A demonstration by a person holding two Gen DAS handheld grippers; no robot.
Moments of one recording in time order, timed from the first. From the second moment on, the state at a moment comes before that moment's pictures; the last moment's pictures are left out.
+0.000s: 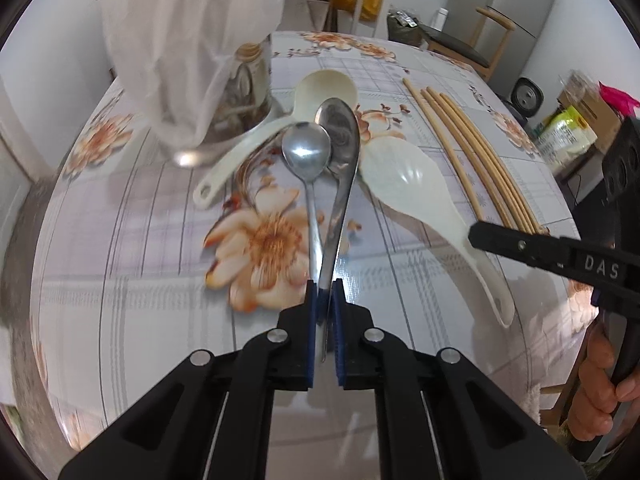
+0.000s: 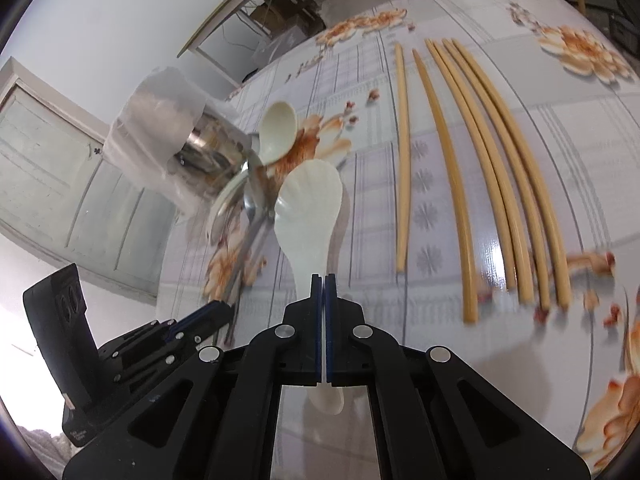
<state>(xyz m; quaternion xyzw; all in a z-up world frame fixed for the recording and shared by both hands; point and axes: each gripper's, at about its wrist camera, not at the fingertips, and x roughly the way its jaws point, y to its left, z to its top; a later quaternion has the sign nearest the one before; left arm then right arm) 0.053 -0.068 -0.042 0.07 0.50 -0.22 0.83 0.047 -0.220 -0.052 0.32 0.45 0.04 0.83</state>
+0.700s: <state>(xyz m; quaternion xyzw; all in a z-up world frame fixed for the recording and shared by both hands) 0.035 -0.063 -0.018 0.01 0.48 -0.33 0.81 0.026 -0.220 -0.052 0.29 0.46 0.01 0.84</state>
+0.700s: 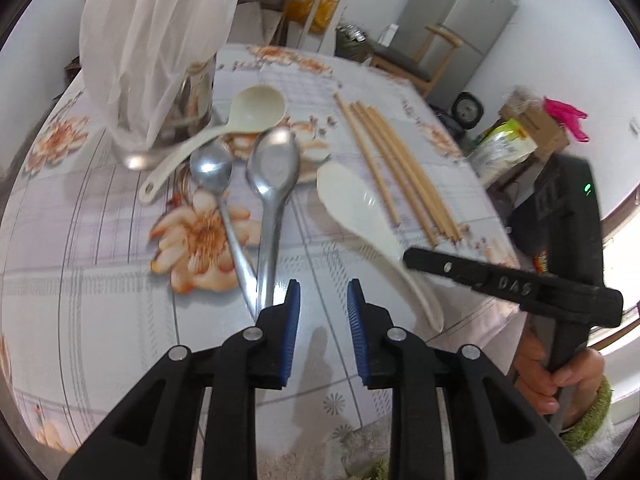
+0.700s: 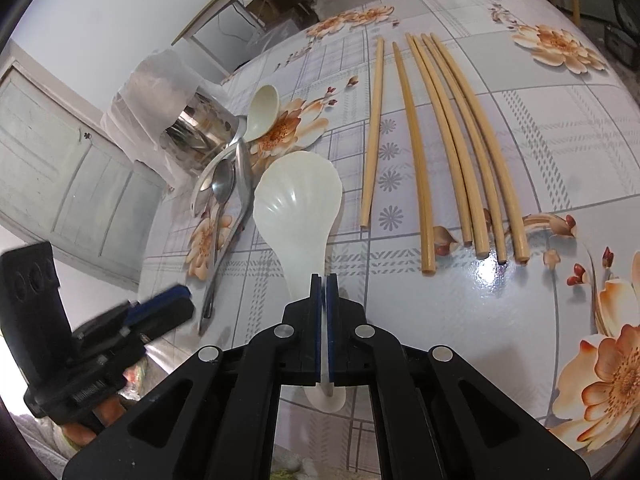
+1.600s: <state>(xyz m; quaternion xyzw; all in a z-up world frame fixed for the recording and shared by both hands) 0.140 -0.133 -0.023 0.17 0.45 -0.34 0.81 0.001 -0.235 -0.047 0.28 0.49 -0.01 0.83</state>
